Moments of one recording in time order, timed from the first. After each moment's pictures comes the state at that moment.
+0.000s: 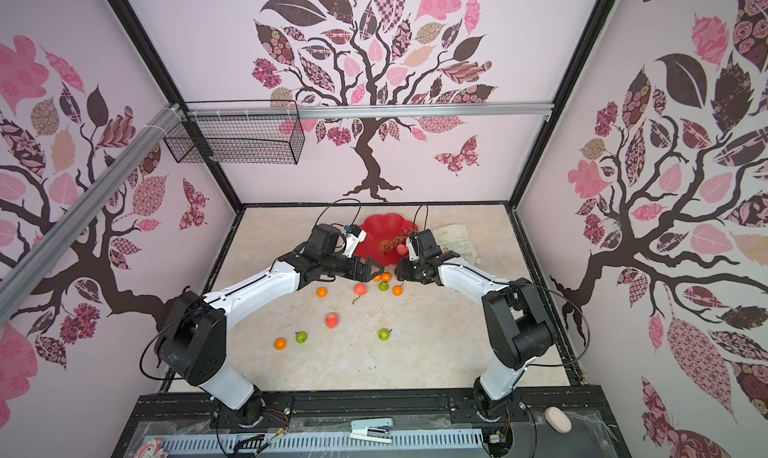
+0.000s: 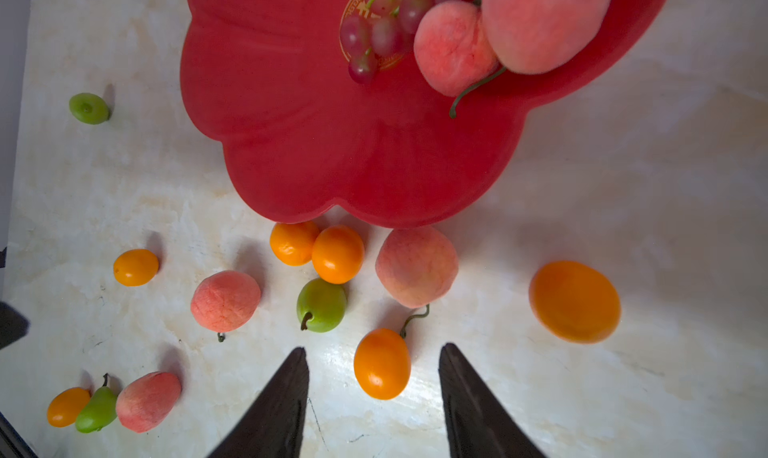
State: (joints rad) left arm -0.55 1.64 1.16 -0.25 0.48 -0.32; right arm 0.42 1.69 1.07 -0.33 -0.20 0.44
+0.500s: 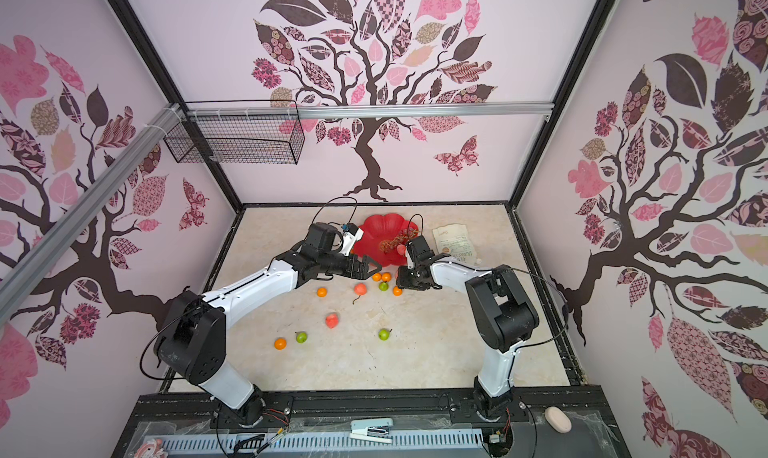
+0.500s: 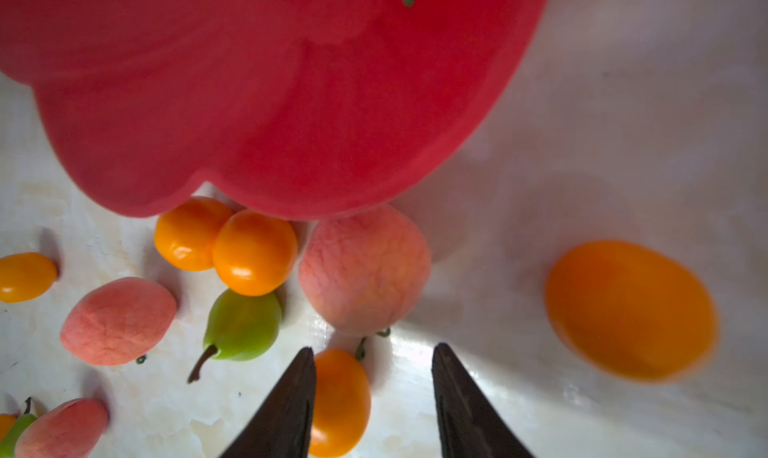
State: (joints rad) left arm -0.53 1.64 1.16 -0.25 0.50 -0.33; right arm 0.44 1.82 1.08 -0.34 -0.19 0.46
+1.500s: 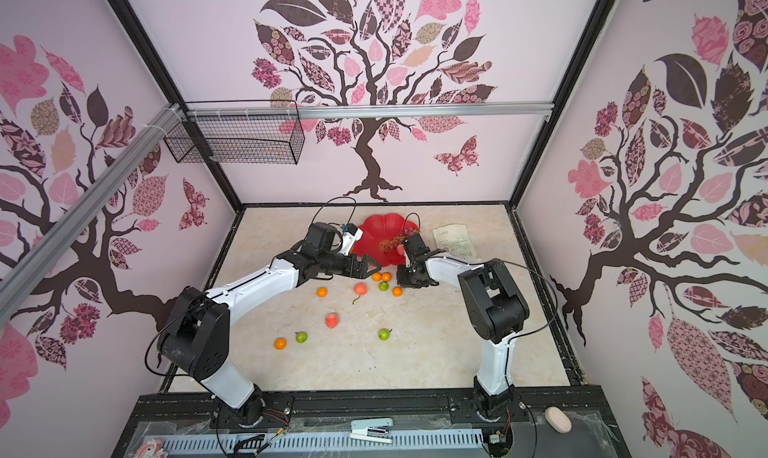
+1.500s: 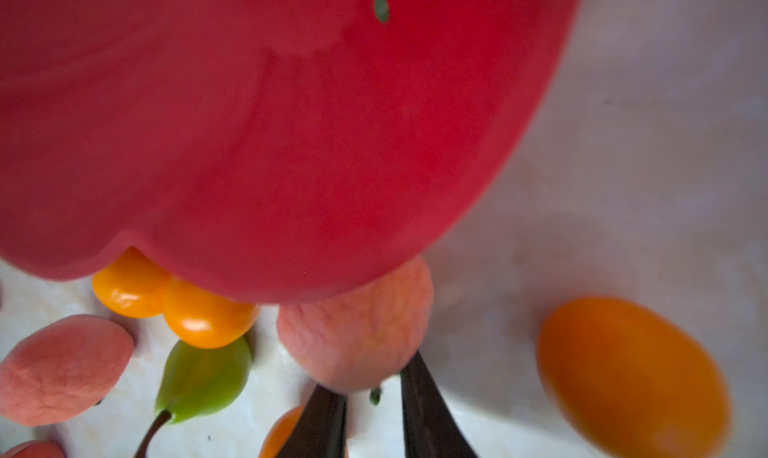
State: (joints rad) left arm -0.51 1.67 1.16 -0.23 0.54 -0.35; right arm 0.44 1.89 1.16 -0.40 -0.15 0.44
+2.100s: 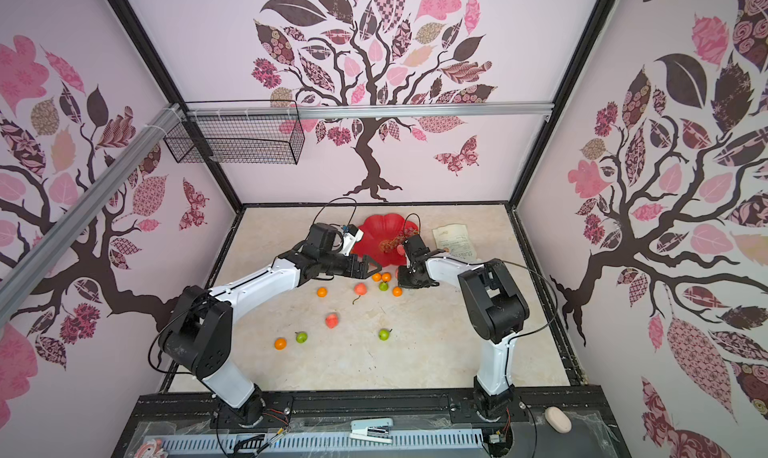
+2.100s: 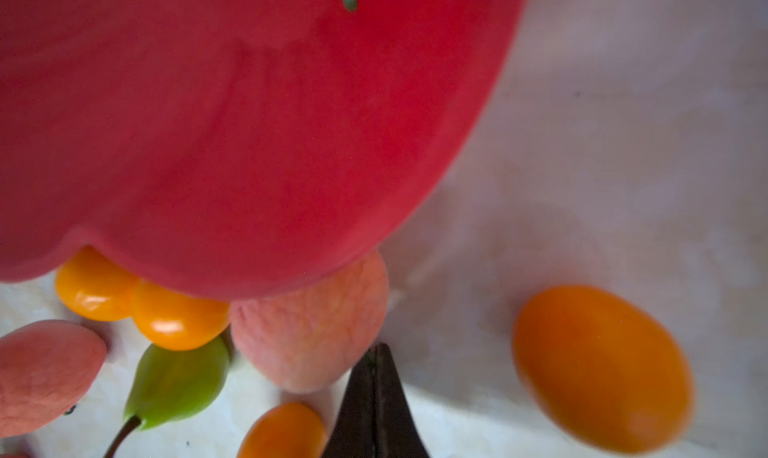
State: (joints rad) left arm -0.51 1.68 1.17 -0.23 0.55 -0.36; right arm 0.44 1.89 1.16 -0.41 -0.11 0.44
